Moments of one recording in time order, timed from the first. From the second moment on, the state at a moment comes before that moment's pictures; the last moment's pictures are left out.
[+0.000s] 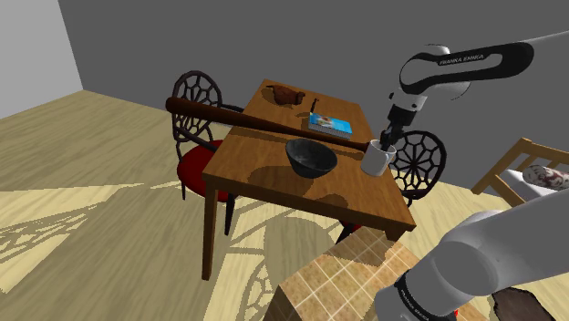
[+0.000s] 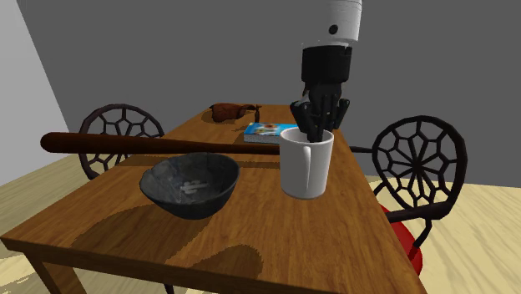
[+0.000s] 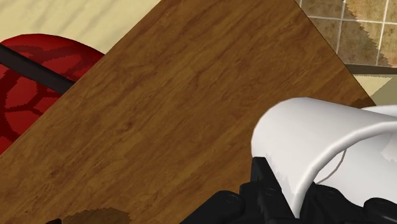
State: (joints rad) arm -0.12 -0.38 -0.42 -2.38 -0.15 1.91 -0.48
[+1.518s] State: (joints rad) arm -0.02 -0.30 -0.29 -2.10 -0.05 1.70 -0.33
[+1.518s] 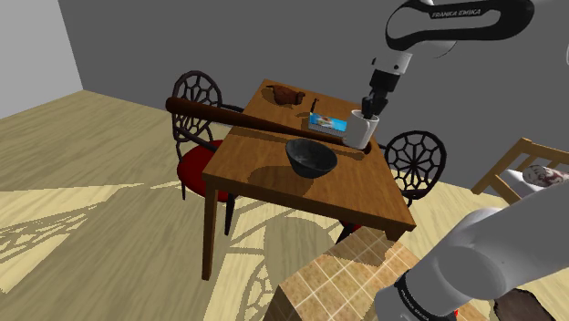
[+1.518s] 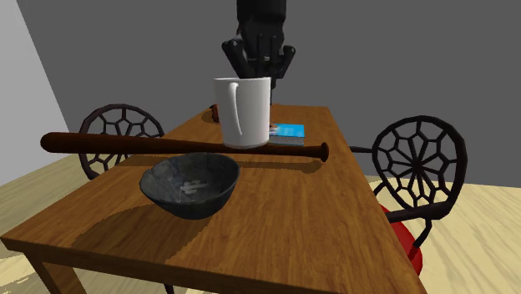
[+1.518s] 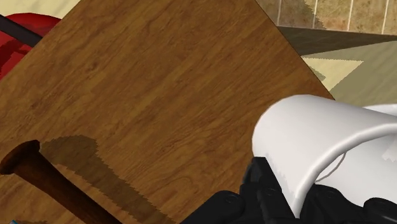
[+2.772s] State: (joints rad) arm 0.06 -0.11 -0.19 -2.02 0.03 1.80 -0.18
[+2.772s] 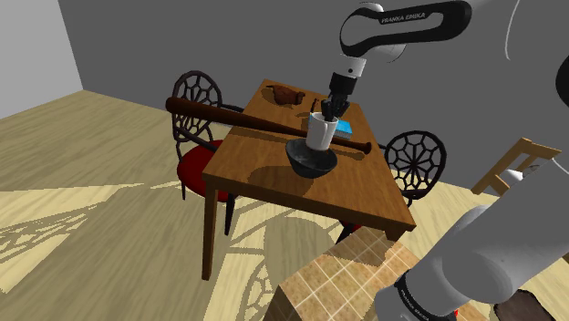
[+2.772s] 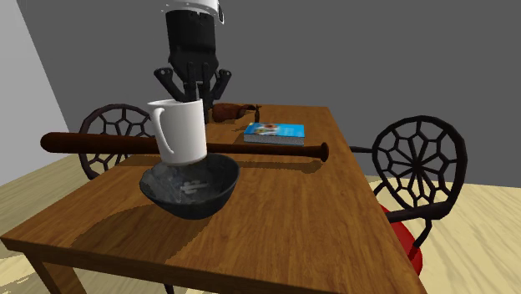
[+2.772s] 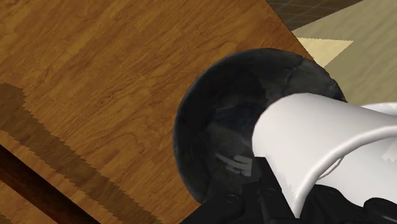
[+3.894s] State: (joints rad) arm 0.06 -0.09 -0.20 -2.10 0.03 1.91 -0.19
